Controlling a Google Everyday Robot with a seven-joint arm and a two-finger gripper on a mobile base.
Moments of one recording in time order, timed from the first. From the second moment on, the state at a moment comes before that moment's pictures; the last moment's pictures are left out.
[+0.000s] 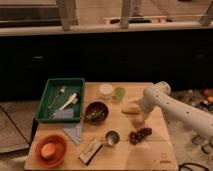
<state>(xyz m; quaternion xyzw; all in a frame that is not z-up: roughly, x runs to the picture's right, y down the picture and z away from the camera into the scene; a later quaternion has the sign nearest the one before) 0.219 0.145 0.887 -0.25 -0.10 -0.17 0.95</state>
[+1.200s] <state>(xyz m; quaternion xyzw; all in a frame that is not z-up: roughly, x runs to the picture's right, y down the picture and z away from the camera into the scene) 0.223 0.151 0.911 -0.30 -0.07 -0.13 0.94</state>
